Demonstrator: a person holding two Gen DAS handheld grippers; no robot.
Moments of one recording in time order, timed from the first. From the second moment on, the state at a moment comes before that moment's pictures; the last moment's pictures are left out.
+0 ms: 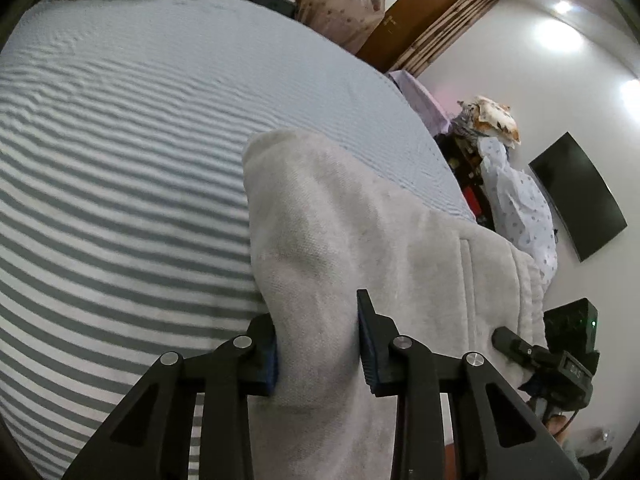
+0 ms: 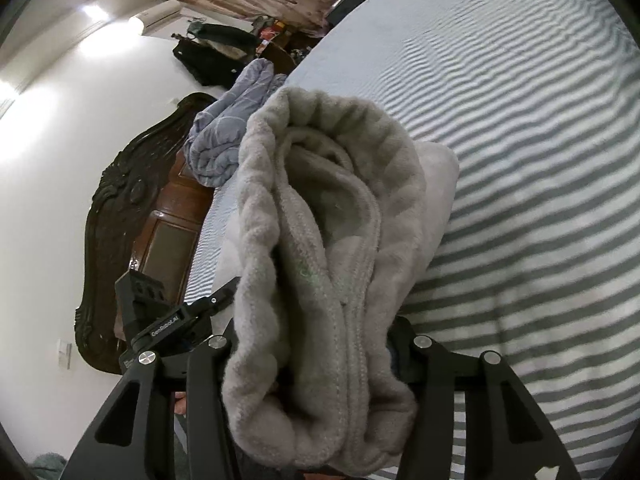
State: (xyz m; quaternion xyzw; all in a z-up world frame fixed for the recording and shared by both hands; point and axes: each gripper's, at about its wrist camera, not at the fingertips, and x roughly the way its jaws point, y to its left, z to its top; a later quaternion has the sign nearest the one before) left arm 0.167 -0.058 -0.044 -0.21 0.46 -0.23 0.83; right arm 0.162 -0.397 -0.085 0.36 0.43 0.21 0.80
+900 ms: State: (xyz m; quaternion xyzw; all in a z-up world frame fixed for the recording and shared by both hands) left arm 0.296 0.057 -0.096 -0.16 0.48 -0.12 0.86; right arm 0.325 -0.252 -0.138 0.25 0.48 0.20 0.82
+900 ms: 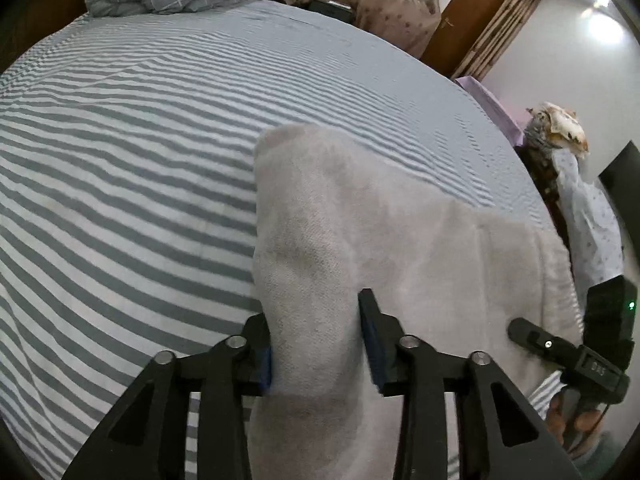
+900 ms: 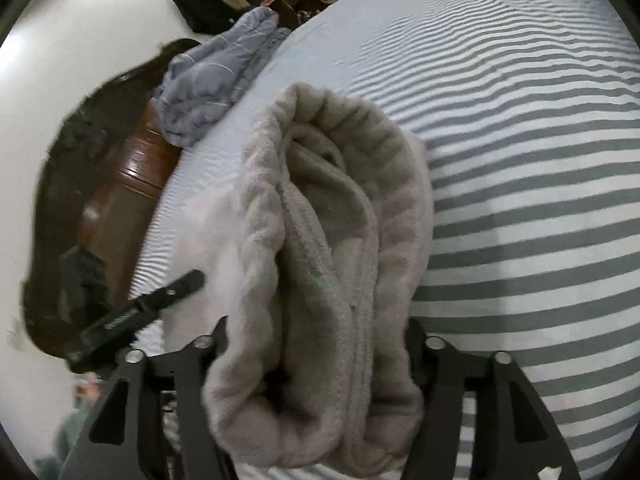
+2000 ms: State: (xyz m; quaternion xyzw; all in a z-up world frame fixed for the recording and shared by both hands) left arm 0.079 0.037 -0.032 -0.04 0.41 0.00 0.91; right arm 0.123 -0.194 -0.035 0.04 0.40 0.02 0.92
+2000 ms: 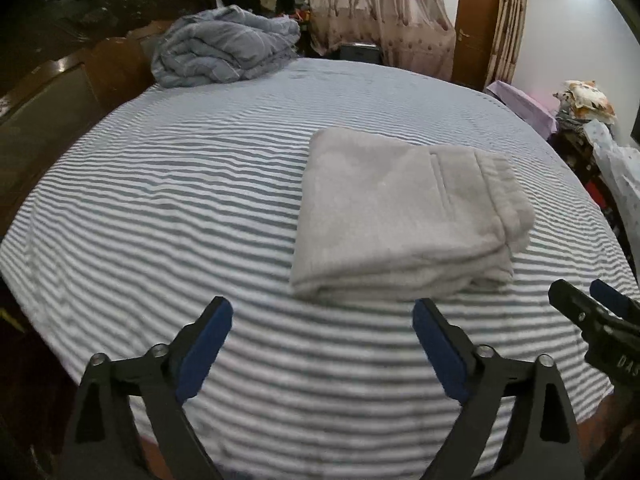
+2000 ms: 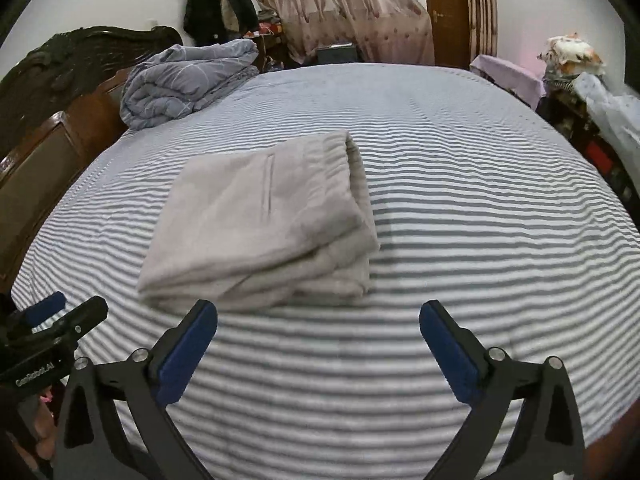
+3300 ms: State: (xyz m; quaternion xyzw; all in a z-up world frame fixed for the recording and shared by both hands) left arm -0.023 0.035 -0.014 -0.02 0.39 0.04 0.92; right arm 0.037 -0.159 -0.017 -0.01 0.38 0.03 0.92
